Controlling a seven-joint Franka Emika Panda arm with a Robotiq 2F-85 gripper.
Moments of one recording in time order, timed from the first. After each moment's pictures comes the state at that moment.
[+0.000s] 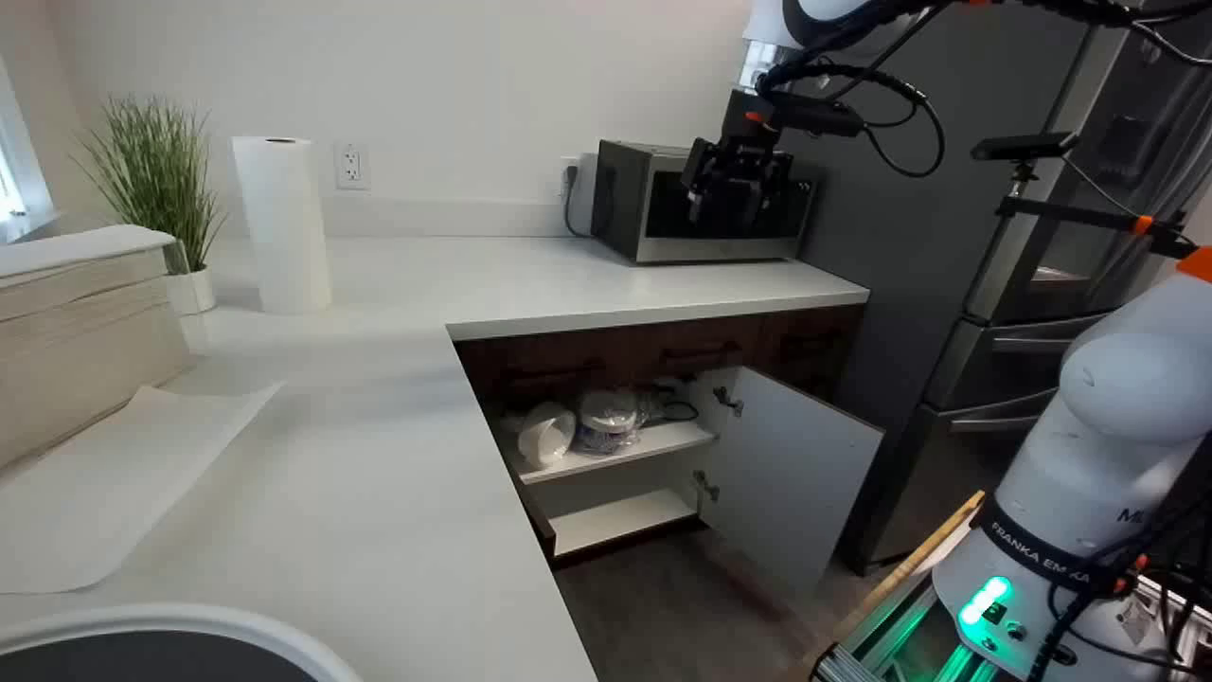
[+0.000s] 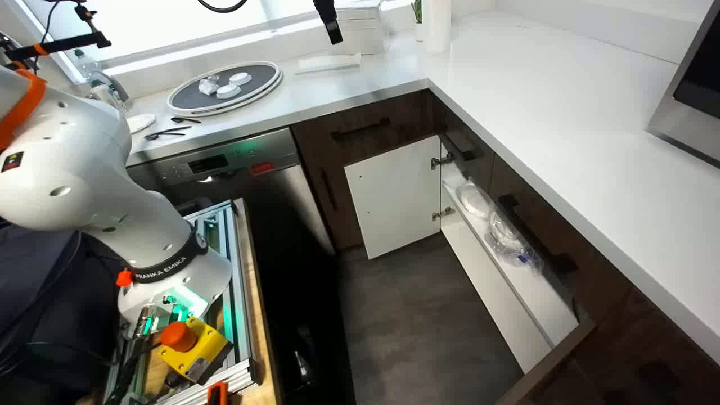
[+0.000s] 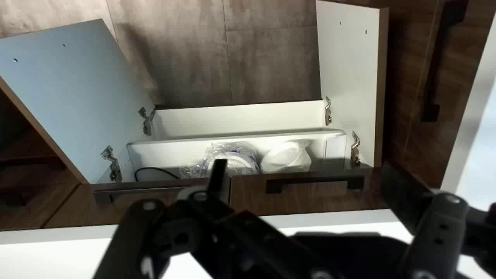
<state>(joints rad) 0.01 -0.45 0.24 -2.31 0.03 2.01 0.46</state>
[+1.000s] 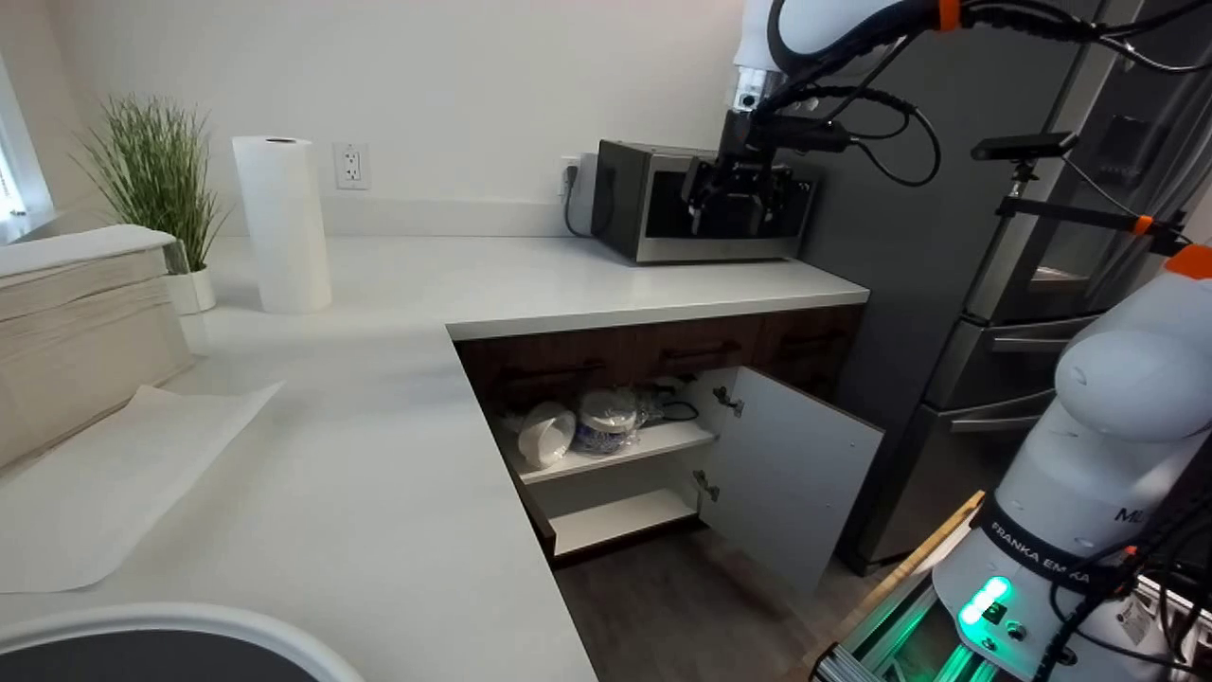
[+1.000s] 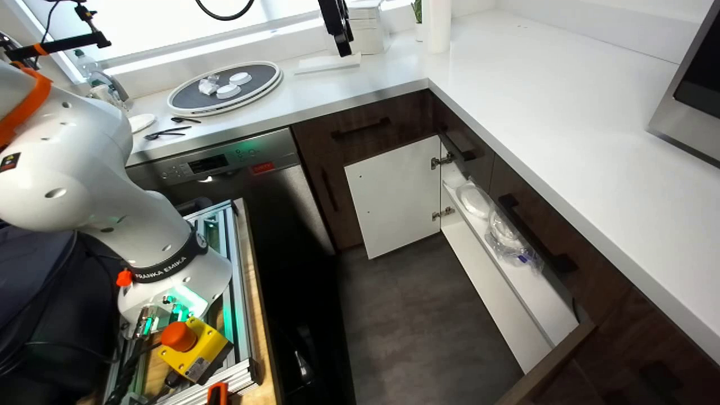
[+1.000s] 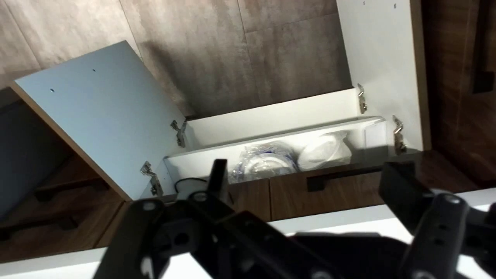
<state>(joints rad) -0.03 -0.38 0.24 -2.30 -0.04 2.03 0.62</state>
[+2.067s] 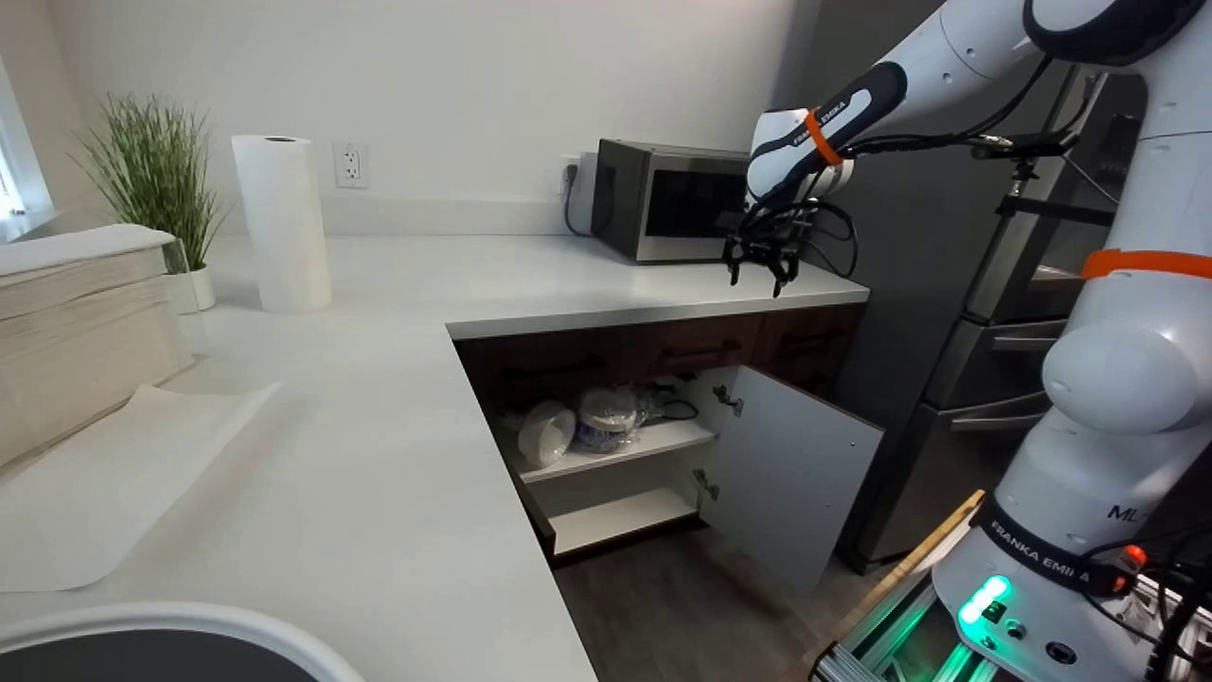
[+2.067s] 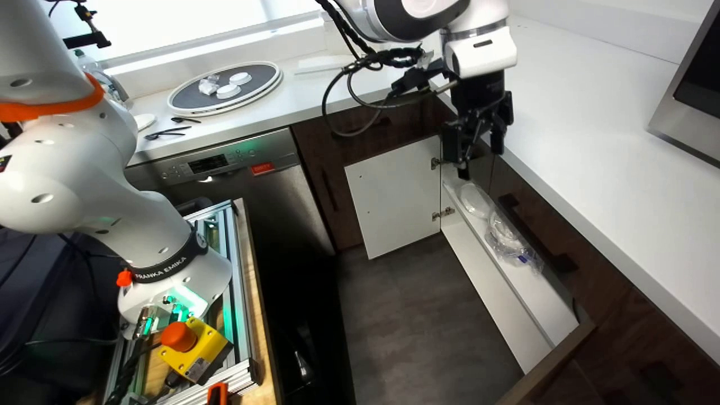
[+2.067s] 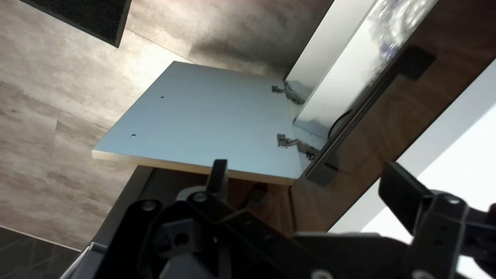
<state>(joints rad) -0.13 0.18 -0.13 -2.09 -0.24 2.36 1.17</state>
